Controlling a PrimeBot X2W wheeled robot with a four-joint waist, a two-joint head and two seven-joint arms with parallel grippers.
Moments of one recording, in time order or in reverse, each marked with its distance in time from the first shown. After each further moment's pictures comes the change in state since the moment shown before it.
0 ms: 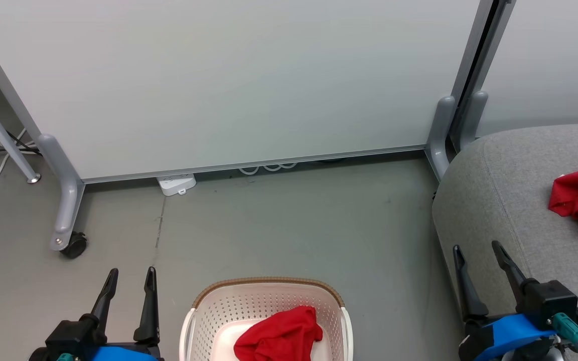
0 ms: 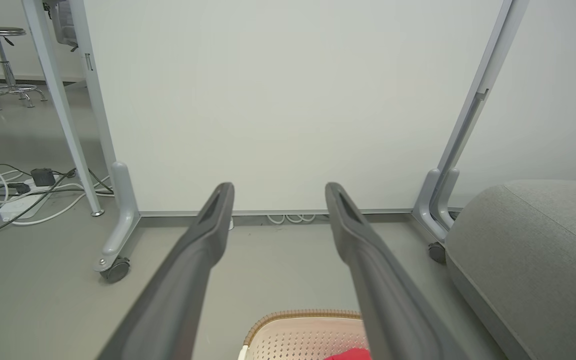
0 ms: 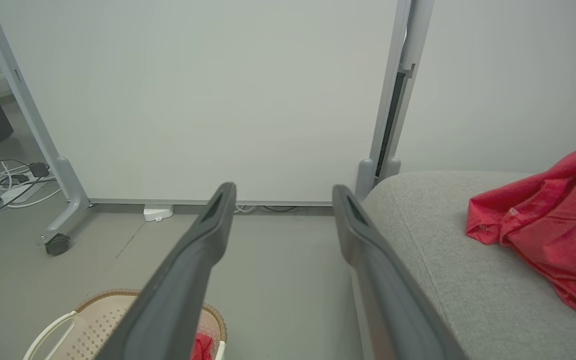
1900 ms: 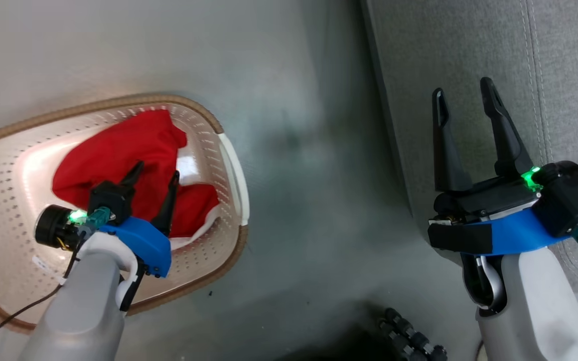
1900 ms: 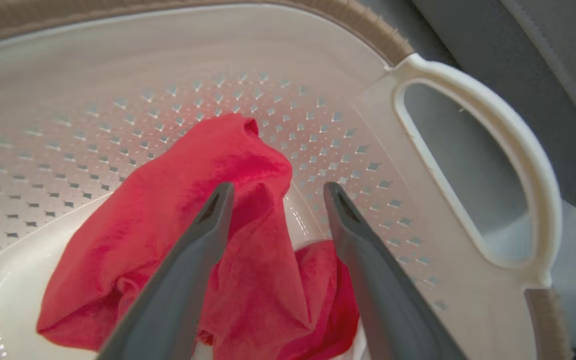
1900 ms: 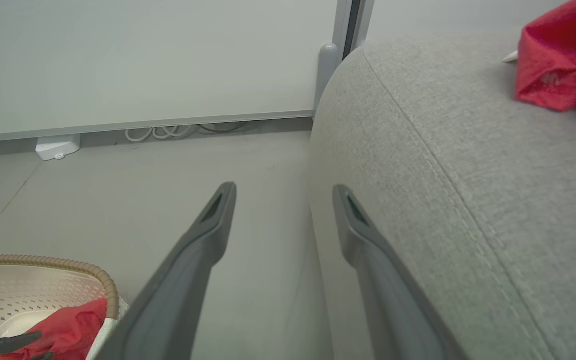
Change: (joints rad) left arm -0.612 0.136 -0.353 0.554 -0.006 -0.004 0.000; right arm -0.388 0.009 0.137 -0.089 0.118 0.000 -0.146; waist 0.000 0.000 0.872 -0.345
